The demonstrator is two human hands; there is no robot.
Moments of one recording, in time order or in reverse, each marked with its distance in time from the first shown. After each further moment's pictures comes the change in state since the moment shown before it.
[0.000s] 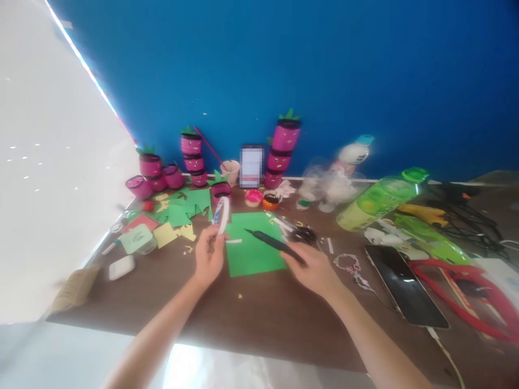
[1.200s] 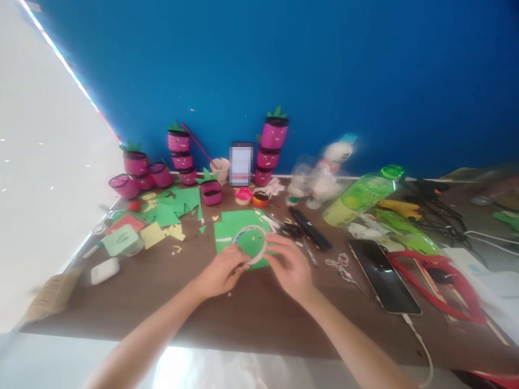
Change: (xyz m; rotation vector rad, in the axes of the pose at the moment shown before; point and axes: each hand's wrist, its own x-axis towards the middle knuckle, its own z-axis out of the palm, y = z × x) left_hand -0.015 0.015 0.017 0.085 -0.748 0.277; right_hand 0.002 -0.030 0.012 0.327 0.173 0.025
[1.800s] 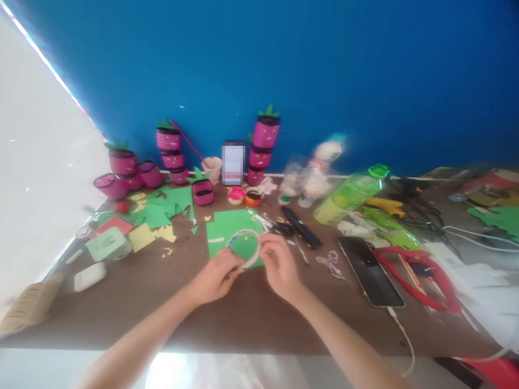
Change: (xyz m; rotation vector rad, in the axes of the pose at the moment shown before) left_hand -0.006 0.002 0.008 -0.024 -0.015 -0.059; right_hand -0.005 0.002 0.004 0.118 -0.059 0.162
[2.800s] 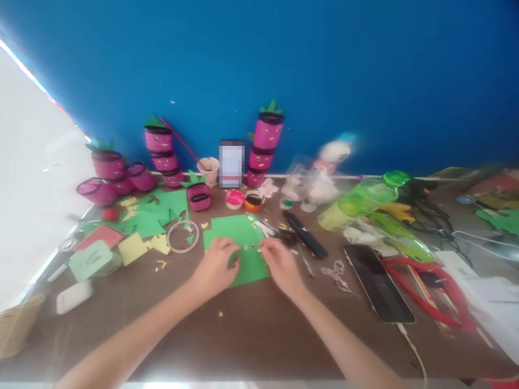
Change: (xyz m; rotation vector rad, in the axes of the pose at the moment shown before) left_hand 0.044 -0.013 -0.007 0.300 -0.027 -0.334; right_hand 0.011 0.043 0.004 0.175 -0.014 0.561
